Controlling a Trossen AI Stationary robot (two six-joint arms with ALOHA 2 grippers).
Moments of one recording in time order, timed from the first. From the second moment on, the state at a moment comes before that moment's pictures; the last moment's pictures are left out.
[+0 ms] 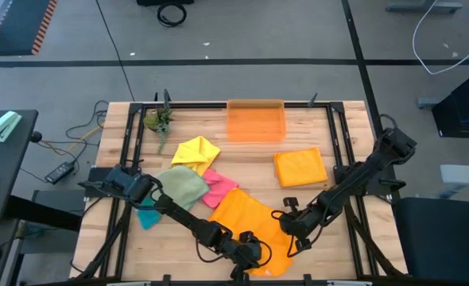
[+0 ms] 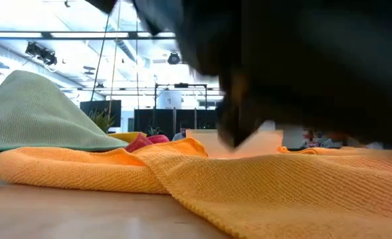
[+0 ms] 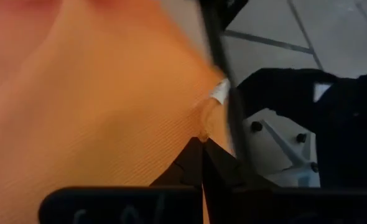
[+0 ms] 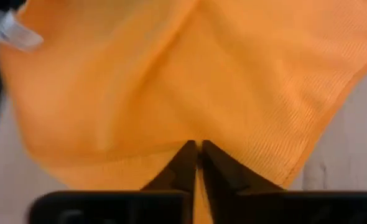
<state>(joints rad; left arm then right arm) -0.54 2.30 1.61 0.06 -0.02 -0.52 0.66 1.54 0.77 -0.27 0.16 0.49</state>
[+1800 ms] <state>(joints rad) -0.67 1.63 1.43 -0.38 -0.58 -0.35 1.14 1.17 0.97 -0.45 0.84 0.59</state>
